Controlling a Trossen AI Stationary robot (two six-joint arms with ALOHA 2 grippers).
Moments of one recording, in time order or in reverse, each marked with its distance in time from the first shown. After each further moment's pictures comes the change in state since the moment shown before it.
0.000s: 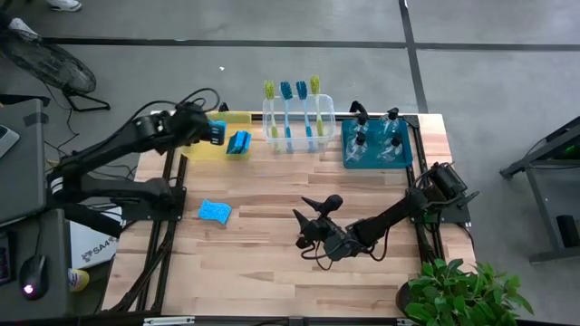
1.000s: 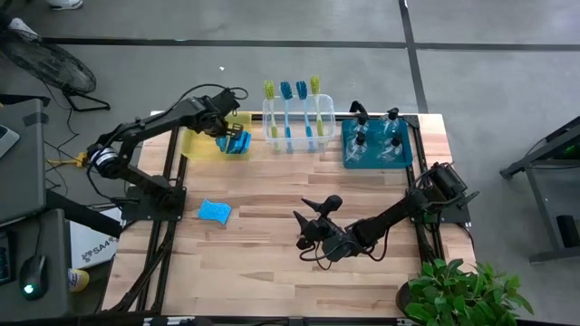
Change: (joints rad) left arm 0.325 0.507 0.000 0.100 0.215 0.174; right arm 0.000 0.000 0.000 -0.071 -0.023 0.086
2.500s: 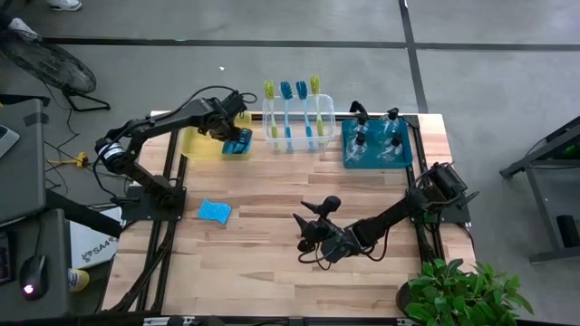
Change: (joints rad) left arm -0.044 0.076 0.013 0.031 0.154 -0.009; right arm 0.000 0.000 0.000 -0.064 -0.054 0.049
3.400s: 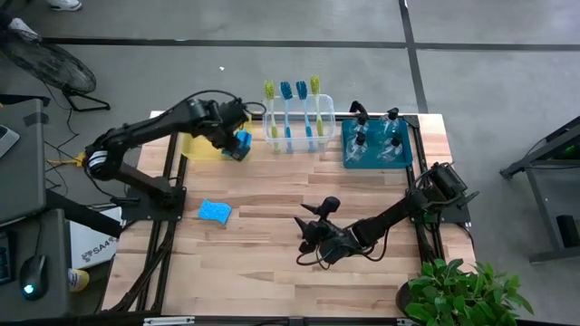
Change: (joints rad) left arm -0.221 -0.103 0.233 -0.353 0.002 0.122; right arm 0.000 0.000 0.000 -0.108 -0.046 0.124
